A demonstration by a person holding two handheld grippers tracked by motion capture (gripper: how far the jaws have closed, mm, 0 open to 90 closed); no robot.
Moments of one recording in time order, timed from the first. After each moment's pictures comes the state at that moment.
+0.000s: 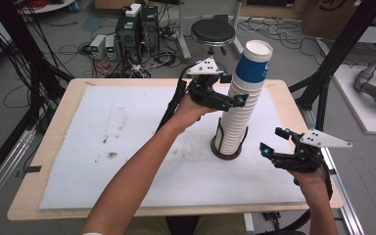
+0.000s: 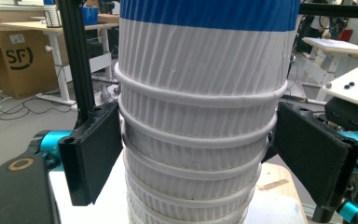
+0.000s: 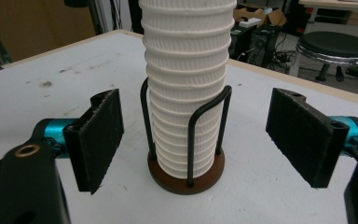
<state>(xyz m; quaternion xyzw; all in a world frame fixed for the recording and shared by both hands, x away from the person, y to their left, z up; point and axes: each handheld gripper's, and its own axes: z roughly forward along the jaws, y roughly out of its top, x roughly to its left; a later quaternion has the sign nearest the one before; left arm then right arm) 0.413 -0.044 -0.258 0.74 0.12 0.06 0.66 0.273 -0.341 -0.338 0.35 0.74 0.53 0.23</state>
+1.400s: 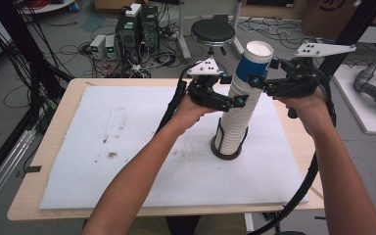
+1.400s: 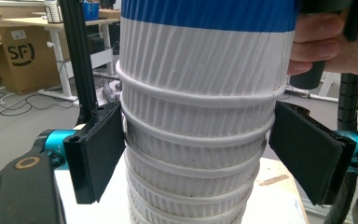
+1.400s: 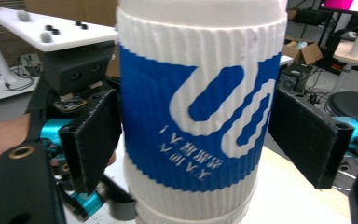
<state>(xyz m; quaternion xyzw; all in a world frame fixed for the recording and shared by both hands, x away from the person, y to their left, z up) 0.409 -0.044 -0.255 0.75 0.12 0.07 0.65 0.365 -0.288 -0.182 0.27 0.76 0.56 0.21</state>
